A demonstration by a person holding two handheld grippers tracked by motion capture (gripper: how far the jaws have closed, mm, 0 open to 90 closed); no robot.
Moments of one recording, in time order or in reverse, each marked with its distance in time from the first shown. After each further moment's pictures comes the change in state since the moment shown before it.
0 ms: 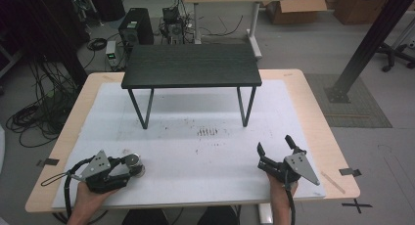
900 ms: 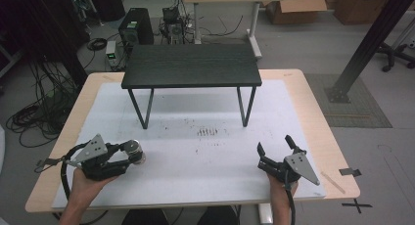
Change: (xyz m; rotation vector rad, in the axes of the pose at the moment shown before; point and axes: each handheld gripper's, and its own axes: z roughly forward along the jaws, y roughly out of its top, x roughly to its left) left arm 0.001 0.063 -0.008 -0.023 -0.008 -0.007; right arm 0.000 0.000 0.000 0.001 0.000 0.001
